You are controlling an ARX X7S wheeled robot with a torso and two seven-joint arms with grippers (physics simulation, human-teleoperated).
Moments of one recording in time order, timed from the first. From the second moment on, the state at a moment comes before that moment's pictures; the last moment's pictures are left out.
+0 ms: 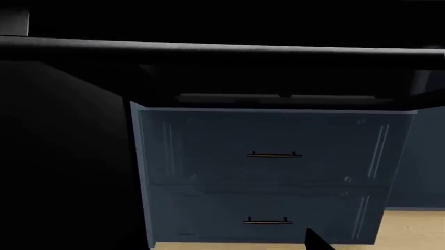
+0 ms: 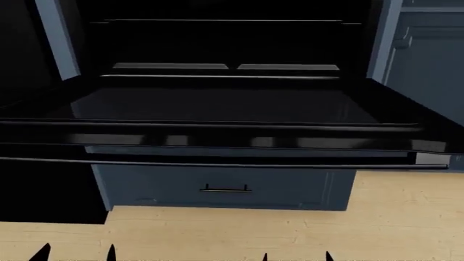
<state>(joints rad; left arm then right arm) -0.03 -0.18 0.21 0.00 -0.19 0.01 -0.21 0.02 0.20 -0.27 0.01 0.12 -0.03 0.24</state>
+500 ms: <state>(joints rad) -0.03 -0.19 0.22 0.00 -0.20 -0.01 -0.22 0.02 0.21 -0.27 0.01 0.13 -0.03 0.26</state>
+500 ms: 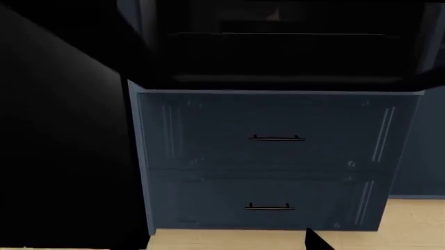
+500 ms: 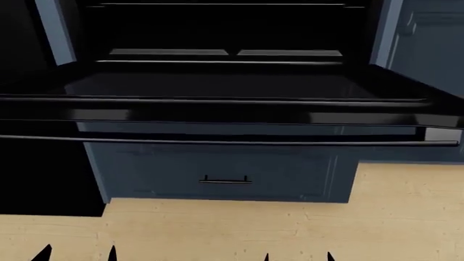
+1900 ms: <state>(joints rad) -0.03 -0.21 0.25 -0.01 -0.23 0.03 -0.25 0.03 0.23 -0.30 0.01 0.16 -0.03 0.28</state>
